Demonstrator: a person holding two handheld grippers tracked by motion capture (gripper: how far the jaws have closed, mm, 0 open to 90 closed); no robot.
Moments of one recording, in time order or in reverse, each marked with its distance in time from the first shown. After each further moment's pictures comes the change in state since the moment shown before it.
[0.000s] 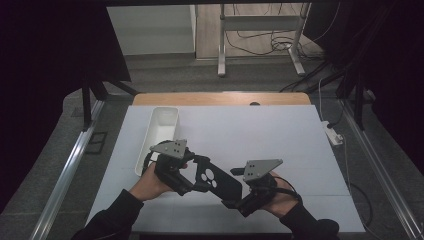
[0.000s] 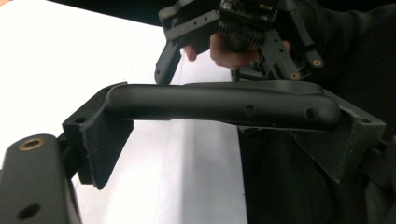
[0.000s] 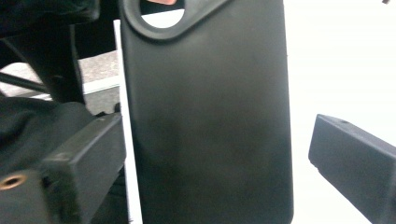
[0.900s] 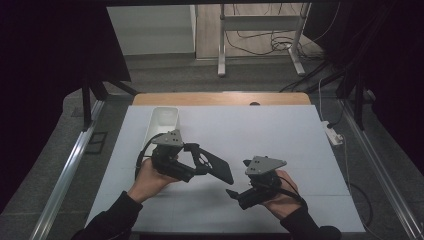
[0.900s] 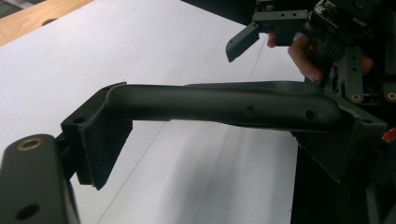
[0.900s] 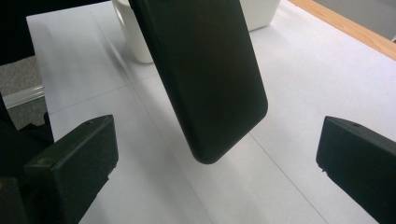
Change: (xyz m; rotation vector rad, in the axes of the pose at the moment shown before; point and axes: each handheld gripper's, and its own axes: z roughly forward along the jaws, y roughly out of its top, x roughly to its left) left arm 0.002 0.010 -0.009 0.024 0.305 -0.173; right arm -0.003 -0.003 -0.004 0.028 -0.260 0.077
